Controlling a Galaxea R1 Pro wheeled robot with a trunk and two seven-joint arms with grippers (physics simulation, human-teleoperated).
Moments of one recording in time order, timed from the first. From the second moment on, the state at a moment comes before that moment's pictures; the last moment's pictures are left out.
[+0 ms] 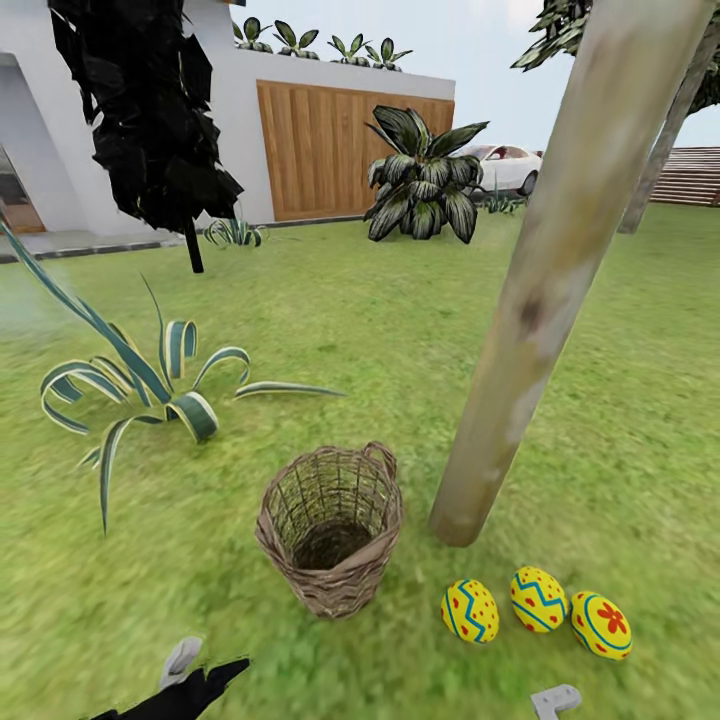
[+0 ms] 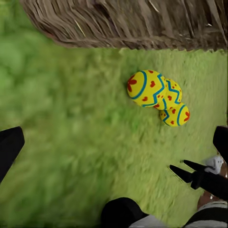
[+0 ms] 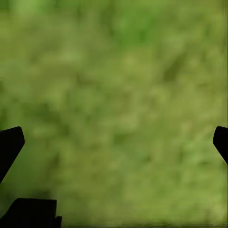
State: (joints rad) left arm -0.33 0.38 -0.65 -0.49 1.27 0.29 -0.76; right arm -0.49 -0.12 -0.17 0.01 0.38 0.00 0.02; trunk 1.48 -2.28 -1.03
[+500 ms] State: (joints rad) left arm -0.33 0.35 -0.66 -0.28 1.27 0.29 -0.75; right arm -0.41 -0.12 -0.17 0.01 0.38 0.00 0.02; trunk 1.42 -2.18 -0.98
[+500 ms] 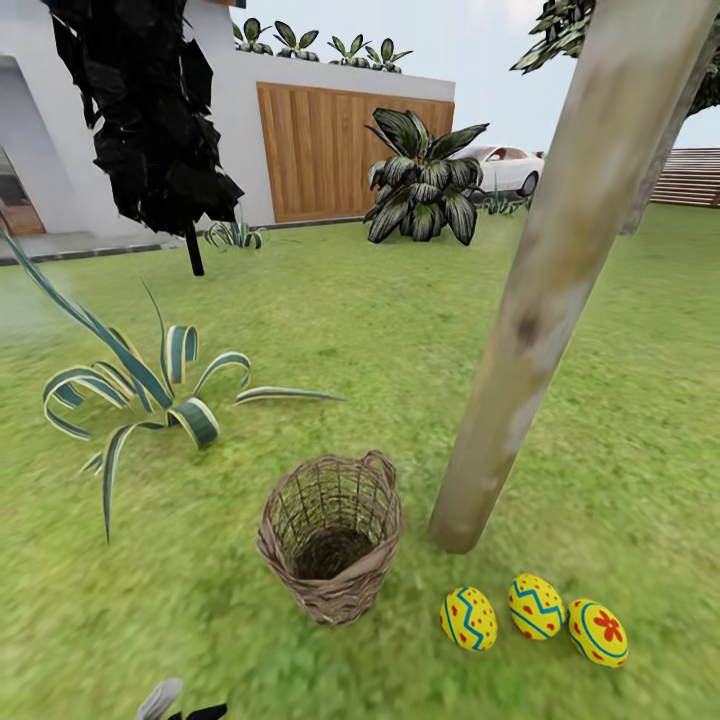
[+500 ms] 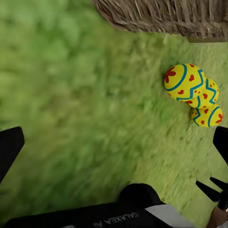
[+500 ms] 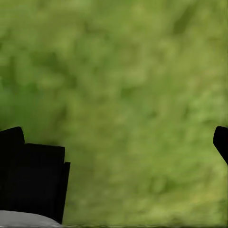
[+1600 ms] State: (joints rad) left arm -0.33 0.27 -0.67 -0.09 1.25 0.21 -0.55; right arm -0.40 -0.12 -0.17 0.02 0.37 0.00 0.02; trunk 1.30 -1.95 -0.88
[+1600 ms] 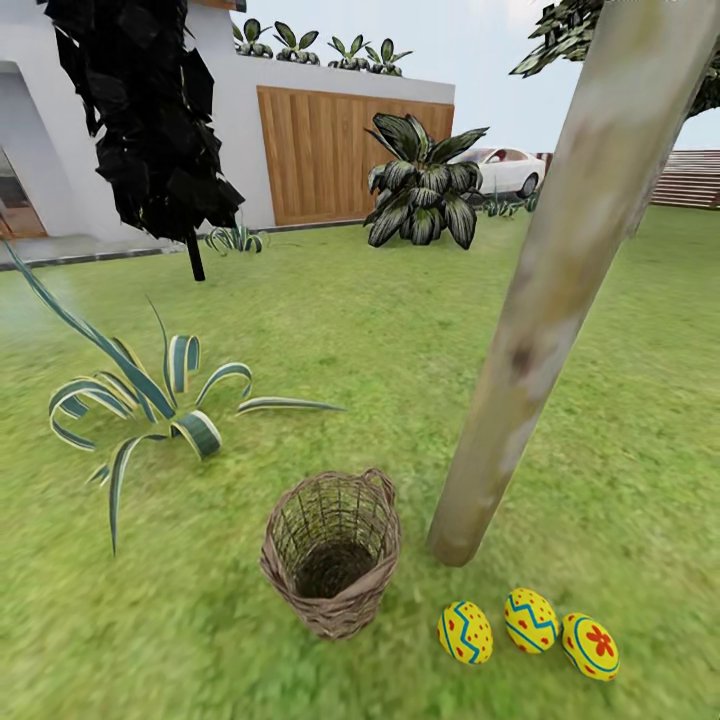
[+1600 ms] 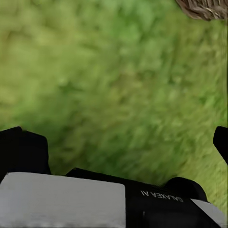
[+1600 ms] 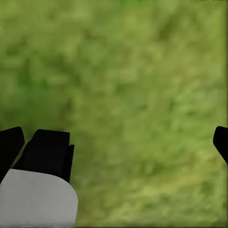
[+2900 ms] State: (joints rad) left arm -0.33 0.17 -0.78 -0.06 1.24 0.21 -0.17; right arm -0.36 -0.12 -0.17 0.04 0.38 -0.12 0.02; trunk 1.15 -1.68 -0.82
